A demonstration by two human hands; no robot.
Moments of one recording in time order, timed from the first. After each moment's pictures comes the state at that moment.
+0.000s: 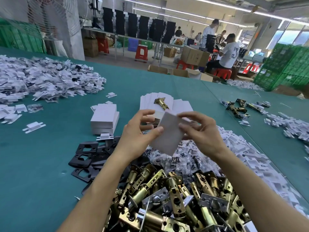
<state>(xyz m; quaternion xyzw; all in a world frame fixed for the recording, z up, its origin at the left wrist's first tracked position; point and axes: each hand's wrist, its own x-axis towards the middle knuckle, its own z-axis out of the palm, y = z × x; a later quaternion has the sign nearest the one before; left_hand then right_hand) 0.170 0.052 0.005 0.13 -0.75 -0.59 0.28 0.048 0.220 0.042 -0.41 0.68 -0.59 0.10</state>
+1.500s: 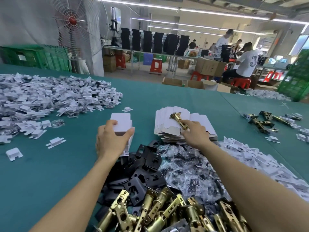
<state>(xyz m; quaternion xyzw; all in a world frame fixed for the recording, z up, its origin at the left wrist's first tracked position) 0.165 -0.068 -0.035 0.47 -0.74 -0.31 0.36 -0.040 0.115 0.005 -0.31 0.93 -0.20 0.02</state>
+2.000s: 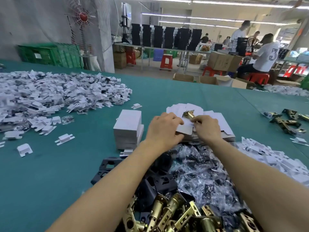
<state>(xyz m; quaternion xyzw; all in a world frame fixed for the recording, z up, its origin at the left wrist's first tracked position) 0.084 -0.016 0.000 0.13 -0.96 -0.06 0.25 -0.064 0.087 -0.006 -0.28 0.91 -0.29 -0.04</state>
